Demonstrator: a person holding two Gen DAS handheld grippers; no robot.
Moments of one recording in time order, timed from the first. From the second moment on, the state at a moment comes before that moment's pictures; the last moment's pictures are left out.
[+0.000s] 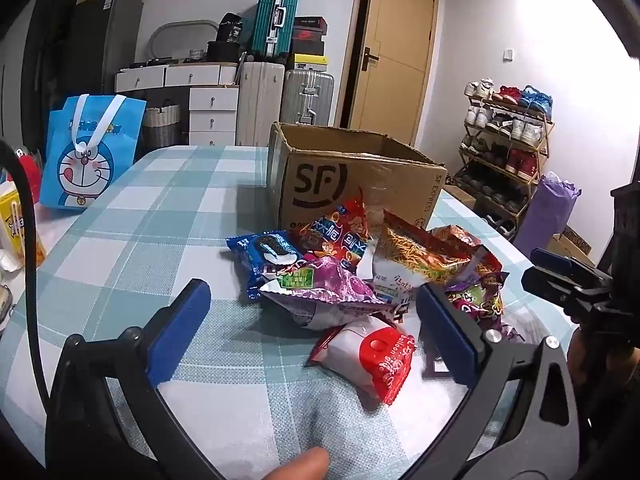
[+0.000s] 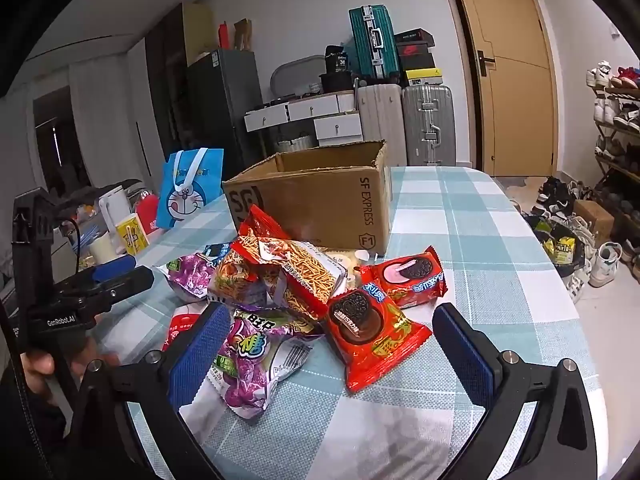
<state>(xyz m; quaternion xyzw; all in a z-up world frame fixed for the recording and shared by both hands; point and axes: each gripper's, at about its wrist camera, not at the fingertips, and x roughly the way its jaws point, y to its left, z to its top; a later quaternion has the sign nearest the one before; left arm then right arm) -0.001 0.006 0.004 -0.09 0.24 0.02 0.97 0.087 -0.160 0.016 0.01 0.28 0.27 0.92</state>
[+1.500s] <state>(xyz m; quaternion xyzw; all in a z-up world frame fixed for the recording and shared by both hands) -0.005 0.002 0.005 -0.07 0.24 0.02 0.97 0.084 -0.185 0.019 0.01 0.29 0.27 0.92</state>
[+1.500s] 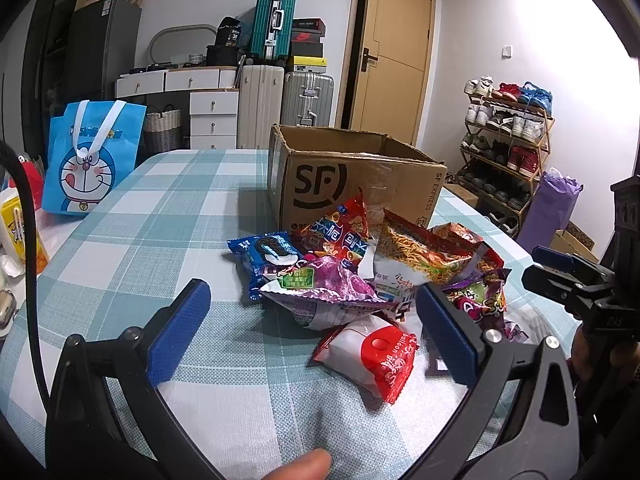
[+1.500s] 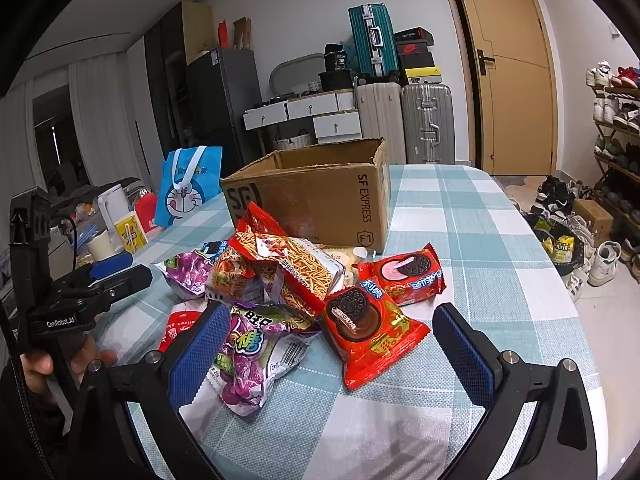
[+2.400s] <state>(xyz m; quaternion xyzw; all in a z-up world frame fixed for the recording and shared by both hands) 0.005 0.005 -0.005 -0.08 0.25 0.02 0.96 0.093 -0.181 0.012 0.02 0.32 0.27 0.91</state>
